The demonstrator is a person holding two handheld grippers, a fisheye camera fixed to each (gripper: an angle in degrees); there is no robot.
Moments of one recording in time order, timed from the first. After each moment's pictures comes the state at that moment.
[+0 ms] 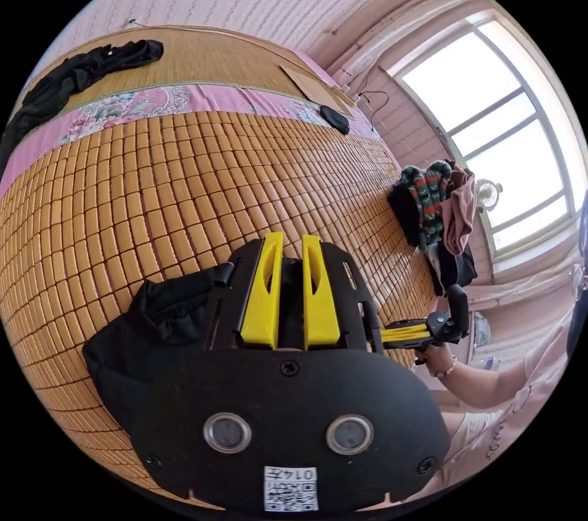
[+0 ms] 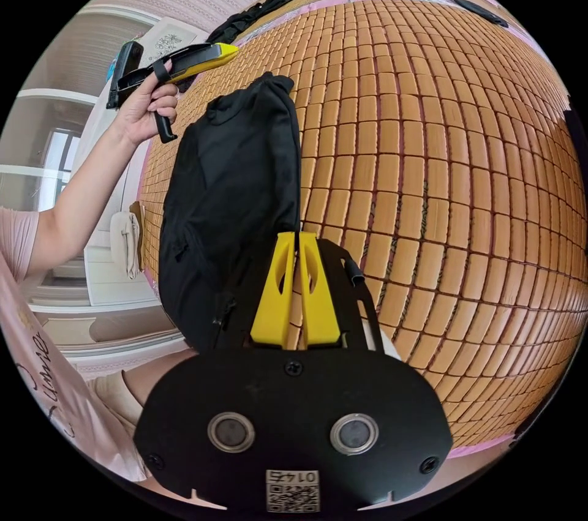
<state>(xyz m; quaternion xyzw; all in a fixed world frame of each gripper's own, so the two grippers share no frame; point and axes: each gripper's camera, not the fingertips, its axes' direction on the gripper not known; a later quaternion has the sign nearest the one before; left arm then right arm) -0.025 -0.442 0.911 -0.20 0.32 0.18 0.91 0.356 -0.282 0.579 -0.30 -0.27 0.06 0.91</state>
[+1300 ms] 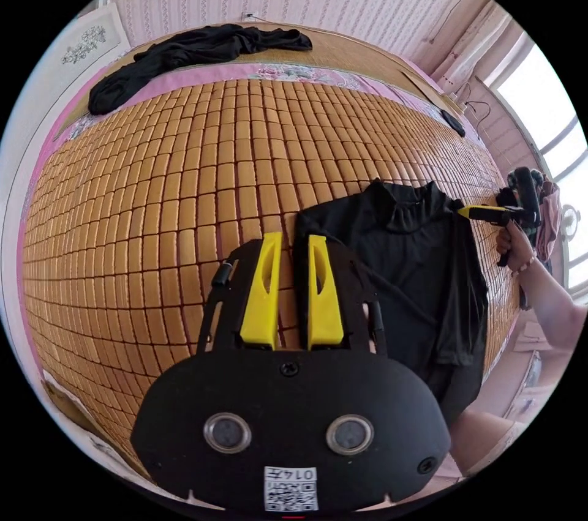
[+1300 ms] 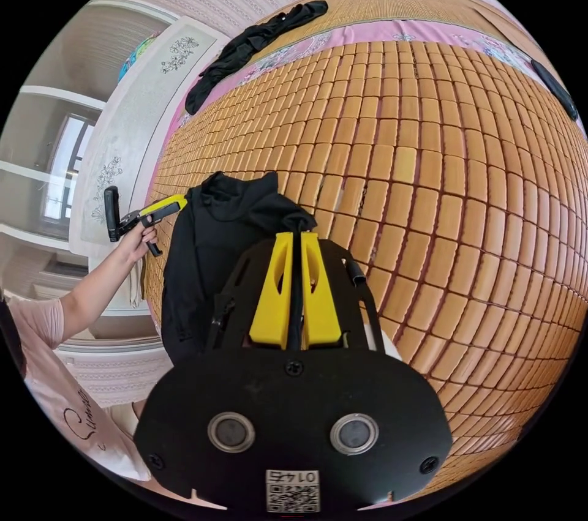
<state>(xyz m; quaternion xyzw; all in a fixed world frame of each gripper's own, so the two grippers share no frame) -0.286 -0.329 0.876 -0.19 0.12 0.12 0.97 0.342 -0.438 0.696 -0.27 -0.30 0.02 0.91</state>
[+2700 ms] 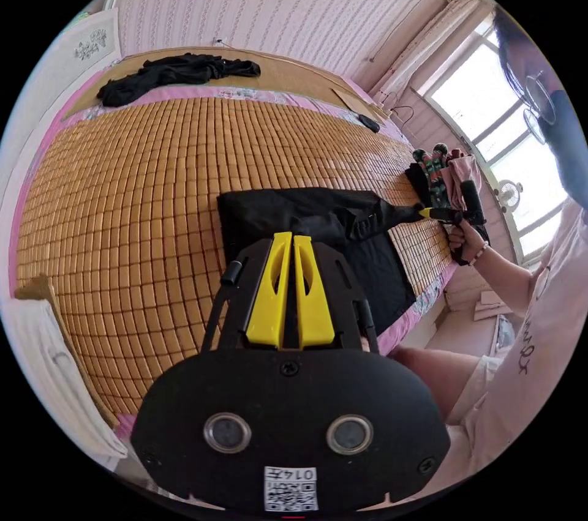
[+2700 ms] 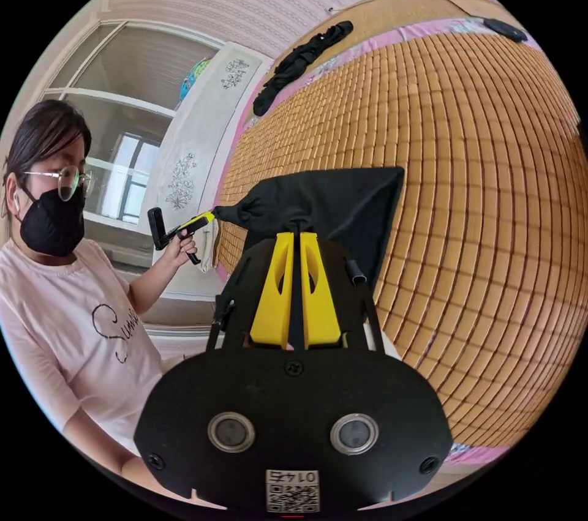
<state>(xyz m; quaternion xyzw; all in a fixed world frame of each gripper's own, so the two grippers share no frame) -0.379 -0.140 0.610 -0.15 0.22 0.08 0.96 0.384 -0.252 0.509 -0.26 -0.41 0.11 0.87</state>
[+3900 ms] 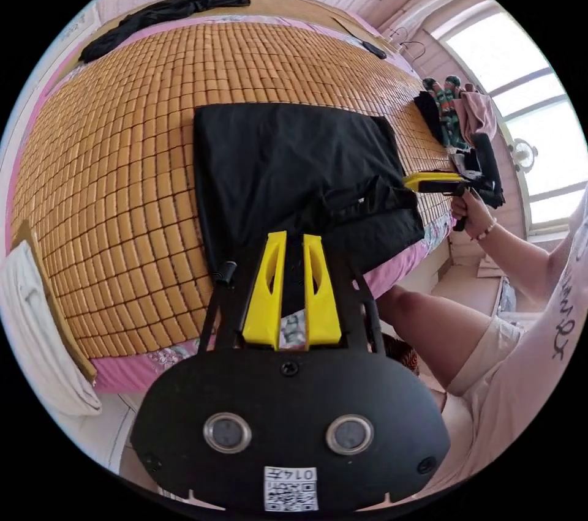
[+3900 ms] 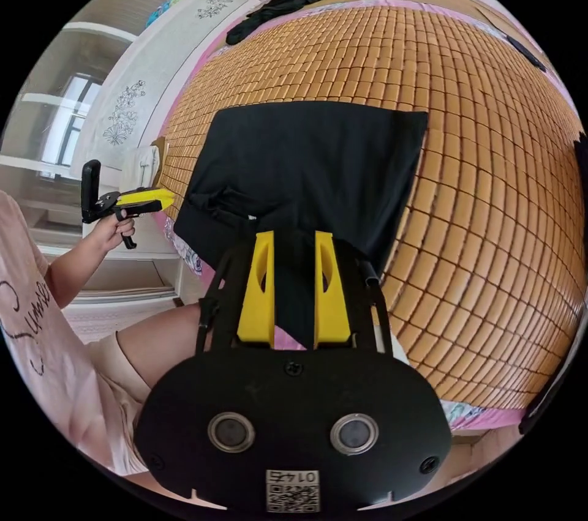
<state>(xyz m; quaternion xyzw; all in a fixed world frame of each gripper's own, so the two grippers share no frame) -0.331 -0.068 0.594 -0.28 0.20 0.14 0.93 0.245 -0.174 0.534 -0.33 -0.29 -0.04 0.90</state>
